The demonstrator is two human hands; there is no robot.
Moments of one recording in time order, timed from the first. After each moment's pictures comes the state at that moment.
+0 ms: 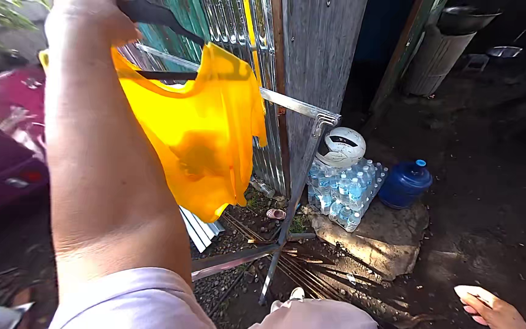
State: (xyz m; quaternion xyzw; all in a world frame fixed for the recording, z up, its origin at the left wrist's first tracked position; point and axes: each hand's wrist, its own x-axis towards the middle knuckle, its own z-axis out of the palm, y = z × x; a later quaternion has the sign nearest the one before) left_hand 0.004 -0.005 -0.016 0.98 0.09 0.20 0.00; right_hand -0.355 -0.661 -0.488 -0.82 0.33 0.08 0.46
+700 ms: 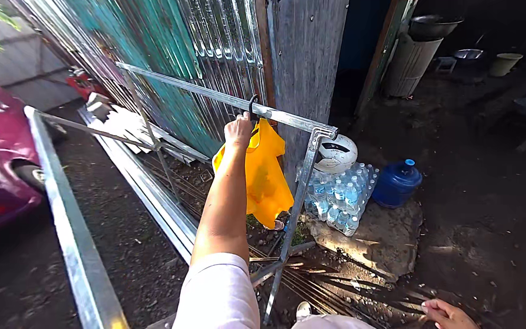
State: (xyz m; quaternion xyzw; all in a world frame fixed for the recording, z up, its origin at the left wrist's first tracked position) left_hand 0.106 -0.136 -0.250 0.99 -0.02 0.11 0.02; right_hand -0.349 -0.588 -0.523 -0.83 0.29 0.18 0.44
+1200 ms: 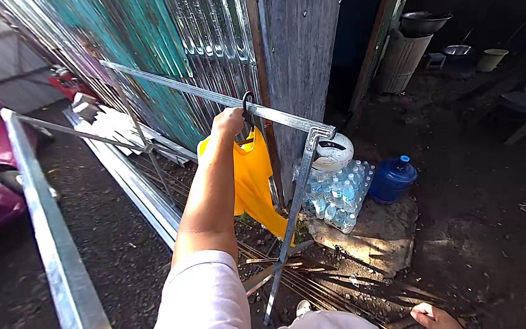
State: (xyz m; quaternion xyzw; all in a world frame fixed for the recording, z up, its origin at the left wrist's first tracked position) left_hand 0.135 -0.121 -0.218 1.00 -0.07 0.01 0.06; right_hand -0.353 -0.573 -0.553 -0.83 0.30 0.26 0.40
